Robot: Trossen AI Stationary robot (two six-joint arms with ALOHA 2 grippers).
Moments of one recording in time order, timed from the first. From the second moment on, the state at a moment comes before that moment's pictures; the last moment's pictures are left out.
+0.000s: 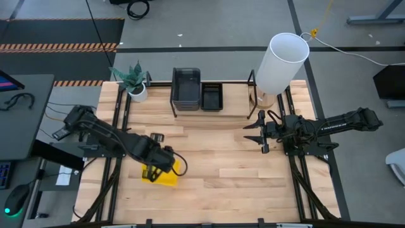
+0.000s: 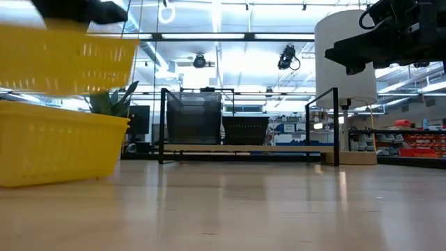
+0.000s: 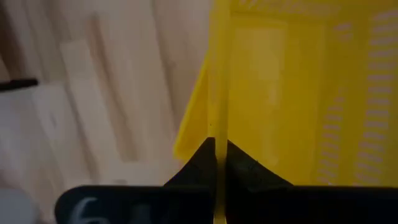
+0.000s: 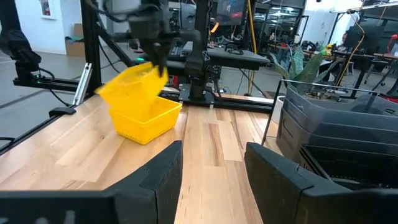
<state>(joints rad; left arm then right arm) -0.44 1.54 1.35 -1.31 -0.17 -0.29 0.04 0.56 0.12 0.42 0.03 -0.13</state>
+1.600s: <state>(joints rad) -0.41 1.63 0.94 -0.41 -0.24 0.10 0.04 0.59 0.12 0.40 0.03 -0.13</state>
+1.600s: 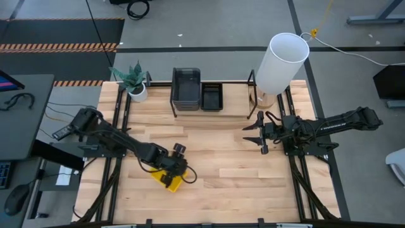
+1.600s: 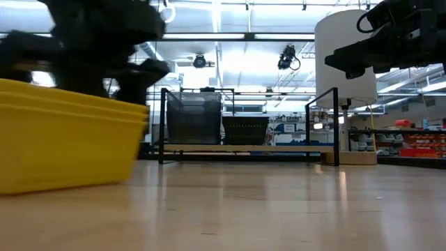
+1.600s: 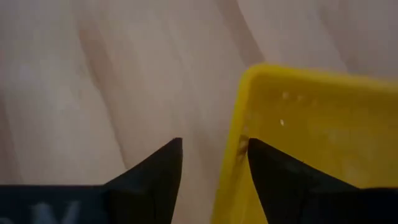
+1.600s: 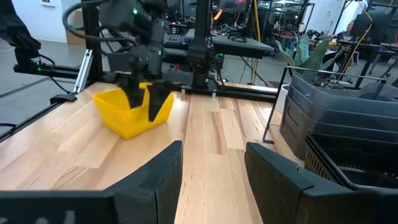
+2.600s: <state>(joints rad) -0.25 1.48 1.03 -0.65 -0.05 -0.39 0.05 0.60 0.12 0.42 0.03 -0.12</state>
